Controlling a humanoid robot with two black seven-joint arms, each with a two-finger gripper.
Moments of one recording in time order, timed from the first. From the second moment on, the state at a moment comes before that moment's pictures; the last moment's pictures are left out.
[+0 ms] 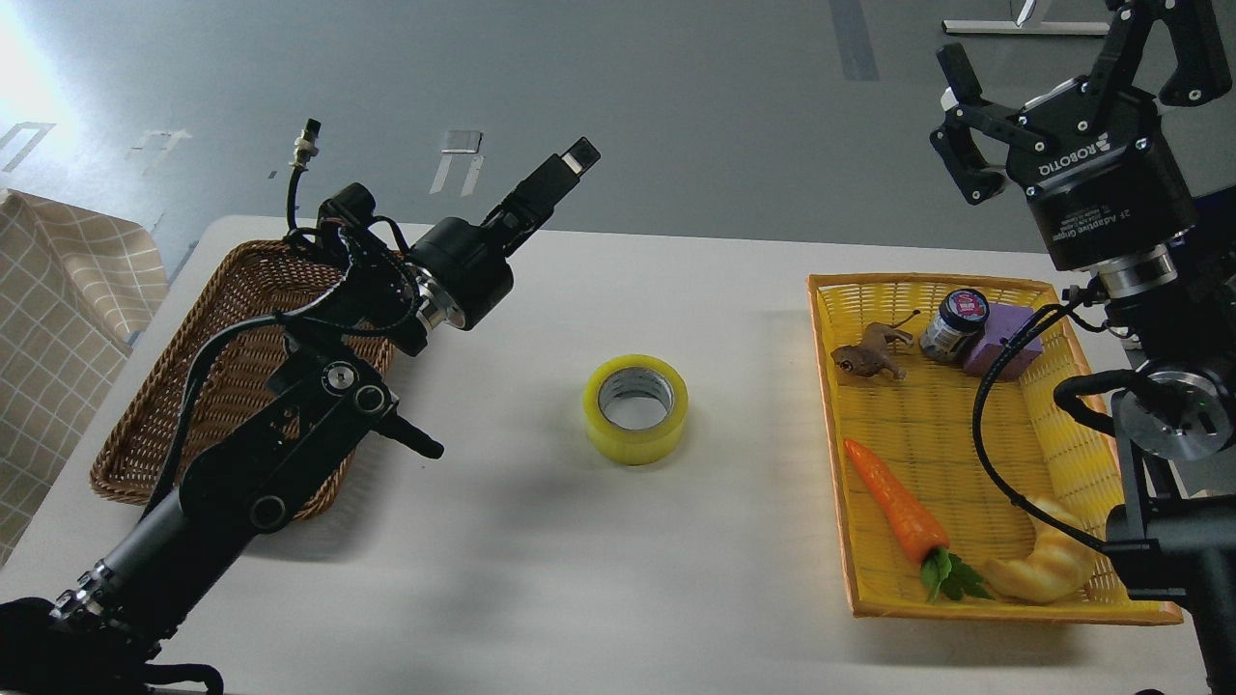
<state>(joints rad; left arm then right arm) -0.47 0.20 -1.03 -1.35 1.68 -0.08 -0.10 0.41 -0.12 1.55 1.47 -0.72 0.49 0.09</state>
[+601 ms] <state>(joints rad) -0.50 0.25 -0.79 -1.26 2.16 0.01 -0.10 0.50 -0.08 1.54 1.46 -0.72 0.49 0.05</state>
